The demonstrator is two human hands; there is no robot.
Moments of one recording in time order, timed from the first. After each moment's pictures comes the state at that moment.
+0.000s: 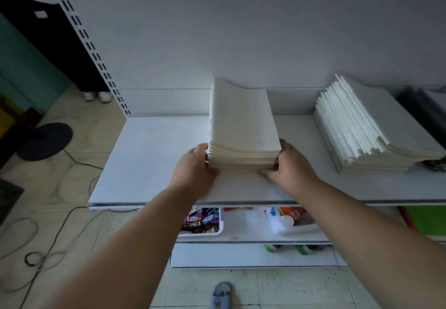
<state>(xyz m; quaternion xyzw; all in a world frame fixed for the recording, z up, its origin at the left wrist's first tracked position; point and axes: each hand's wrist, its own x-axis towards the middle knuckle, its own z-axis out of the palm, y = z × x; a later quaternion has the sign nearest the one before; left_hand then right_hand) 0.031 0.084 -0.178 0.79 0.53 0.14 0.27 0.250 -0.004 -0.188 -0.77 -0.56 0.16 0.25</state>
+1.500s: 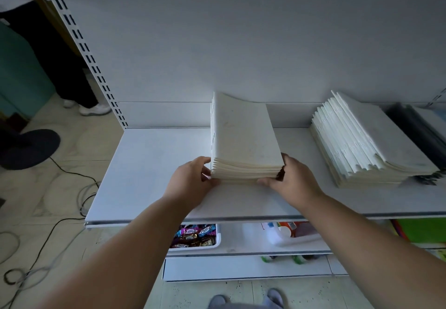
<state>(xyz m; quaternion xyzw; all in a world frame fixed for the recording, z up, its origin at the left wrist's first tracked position) 0.017 0.110 -0.191 0.80 0.48 0.17 0.32 0.248 -0.008 -0.178 -0.77 -0.52 0.20 0.33</state>
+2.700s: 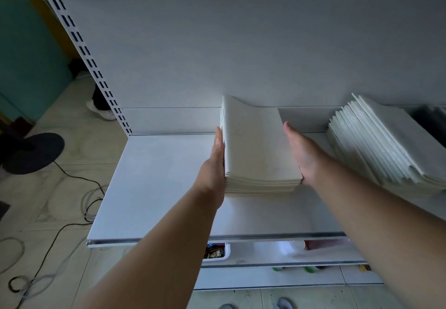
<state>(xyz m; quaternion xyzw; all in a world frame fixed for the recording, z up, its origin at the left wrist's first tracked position) 0.061 0.121 -0.166 0.50 0.40 0.31 0.70 0.281 0.081 -0.165 -0.66 -0.18 0.56 0.46</state>
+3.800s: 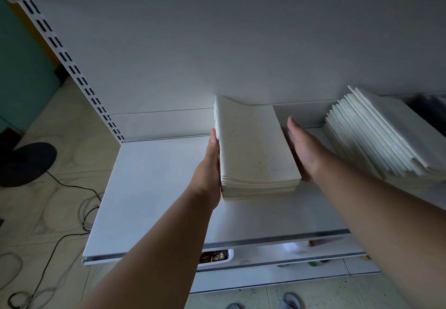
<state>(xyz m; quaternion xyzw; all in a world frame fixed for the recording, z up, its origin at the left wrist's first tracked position) 0.066 0.135 -0.167 0.43 0.37 0.28 0.77 0.270 0.080 -0.158 -0.62 -0.18 0.56 0.52</state>
